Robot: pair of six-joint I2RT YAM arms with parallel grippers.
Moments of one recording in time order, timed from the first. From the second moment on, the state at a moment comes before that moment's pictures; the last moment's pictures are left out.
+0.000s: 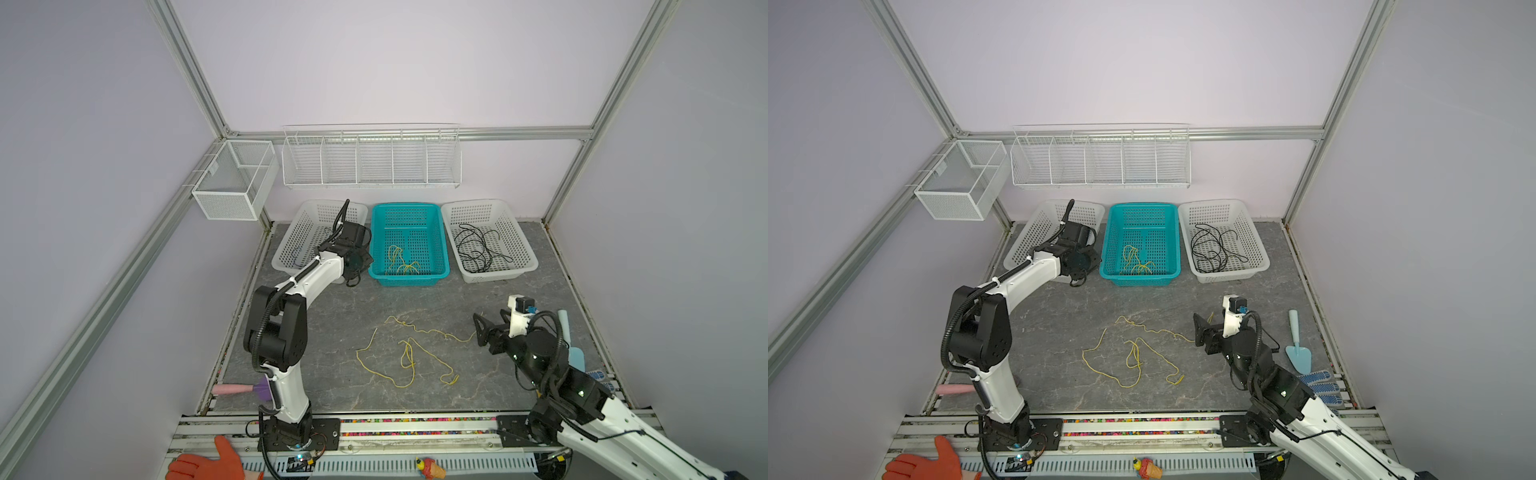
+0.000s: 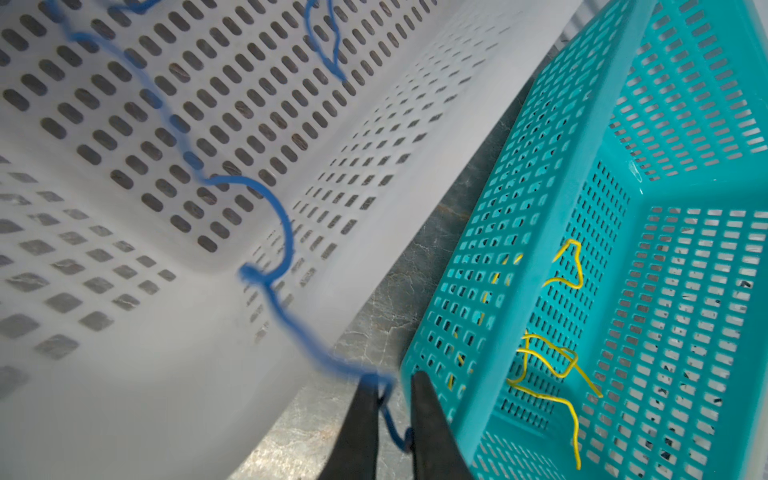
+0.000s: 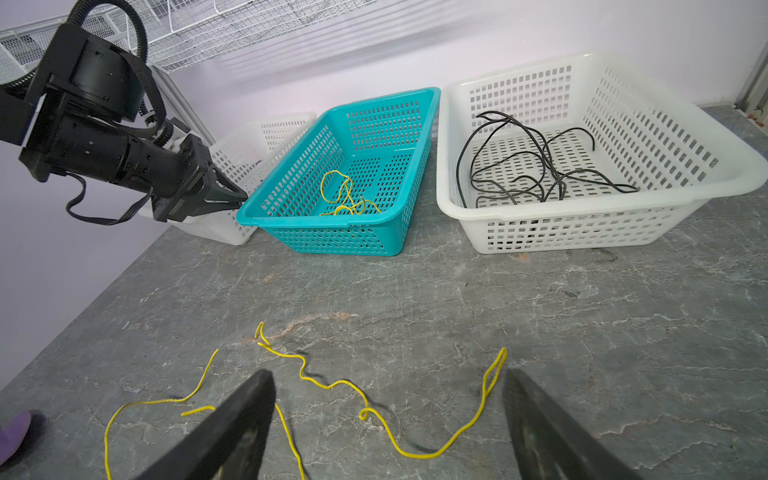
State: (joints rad) left arm -0.38 1.86 1.44 -0.54 -0.06 -0.91; right arm 0.80 0.44 0.40 -0.26 0.40 0.42
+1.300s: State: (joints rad) left arm -0.09 1.72 1.29 -0.35 0.30 -1.08; right arm 0.80 0.46 0.40 -0.25 0.38 0.42
